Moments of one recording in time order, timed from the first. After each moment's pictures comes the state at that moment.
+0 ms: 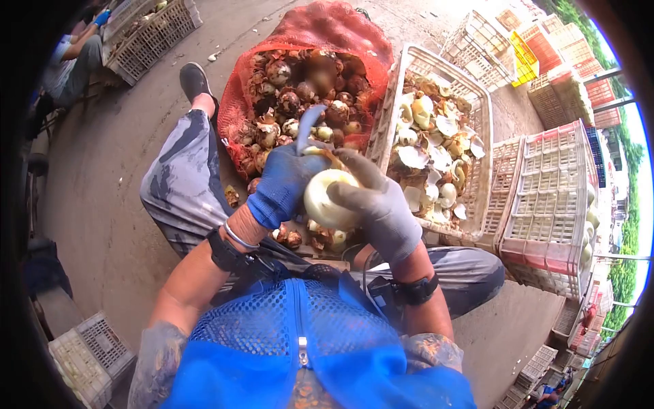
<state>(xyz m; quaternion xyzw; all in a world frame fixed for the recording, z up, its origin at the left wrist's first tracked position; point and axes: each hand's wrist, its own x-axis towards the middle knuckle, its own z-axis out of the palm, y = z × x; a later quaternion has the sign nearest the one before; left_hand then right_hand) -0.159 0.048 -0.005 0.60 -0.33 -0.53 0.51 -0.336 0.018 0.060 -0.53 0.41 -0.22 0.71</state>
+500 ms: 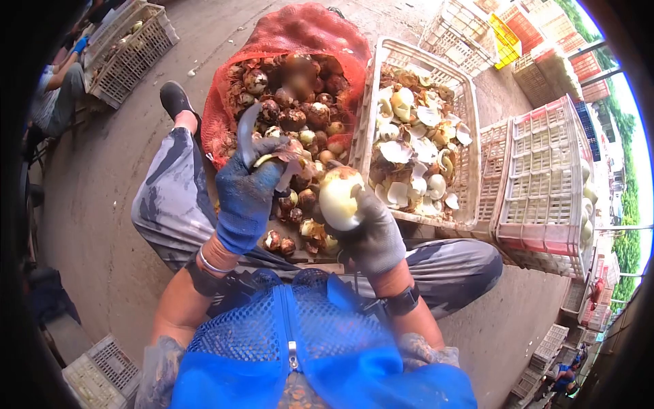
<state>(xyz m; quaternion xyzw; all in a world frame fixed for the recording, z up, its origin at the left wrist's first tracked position) -0.153 0.062 0.015 0.55 -0.44 -0.35 0.62 -0.366 0.048 0.012 -0.09 0.31 -0.37 0.87</state>
